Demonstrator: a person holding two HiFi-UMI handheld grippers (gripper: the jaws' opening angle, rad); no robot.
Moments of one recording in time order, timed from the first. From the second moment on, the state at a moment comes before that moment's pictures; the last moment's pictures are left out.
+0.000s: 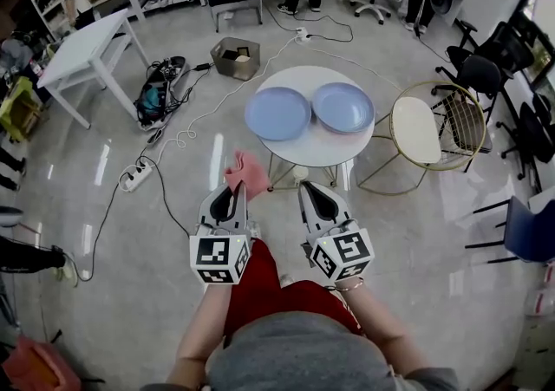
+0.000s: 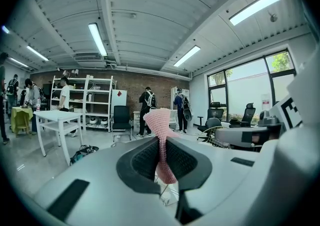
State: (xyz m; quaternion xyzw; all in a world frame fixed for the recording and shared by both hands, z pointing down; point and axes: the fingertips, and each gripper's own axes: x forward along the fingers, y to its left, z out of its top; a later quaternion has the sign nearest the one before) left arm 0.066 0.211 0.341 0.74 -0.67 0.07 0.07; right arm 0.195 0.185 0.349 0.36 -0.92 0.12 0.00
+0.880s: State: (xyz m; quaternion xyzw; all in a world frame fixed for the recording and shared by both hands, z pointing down) left arm -0.060 0.027 0.370 0.76 -0.64 0.09 0.10; right arm 0.094 0.019 0.386 0.41 -0.90 0.14 0.05
